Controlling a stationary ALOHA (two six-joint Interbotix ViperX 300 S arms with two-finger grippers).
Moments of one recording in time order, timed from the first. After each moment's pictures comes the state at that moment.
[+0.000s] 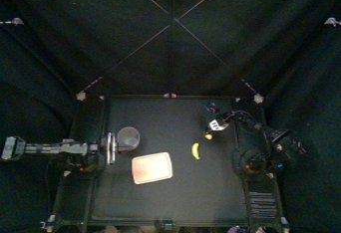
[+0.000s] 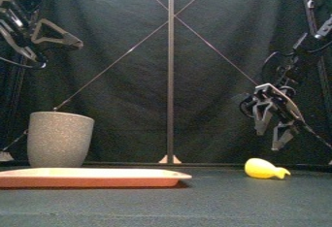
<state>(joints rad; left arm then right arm) 0.09 -0.96 1.31 -0.01 -0.30 0.00 -1.00 -0.17 0.84 0.78 0.83 -0.42</state>
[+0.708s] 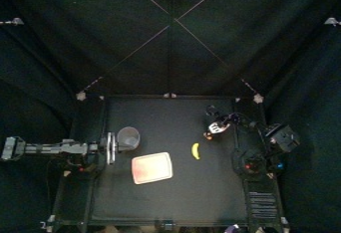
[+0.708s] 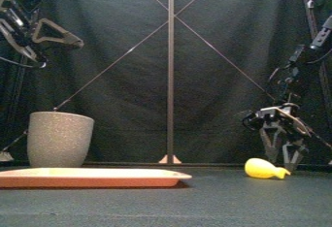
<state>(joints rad) 0.09 -0.96 1.32 -0.02 -0.31 0.00 -0.97 -0.05 0.88 0.65 0.65 -0.42</state>
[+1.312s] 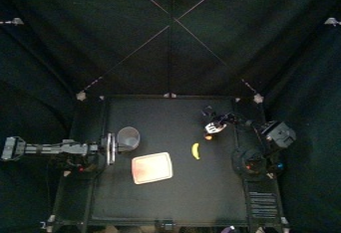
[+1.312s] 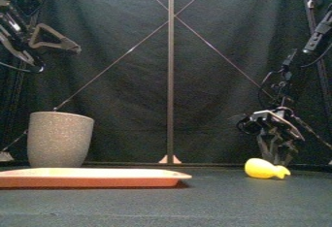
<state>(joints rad) 0.09 -0.96 1.34 -0.02 -0.31 0.00 -0.91 0.01 0.85 0.69 0.63 -0.41</state>
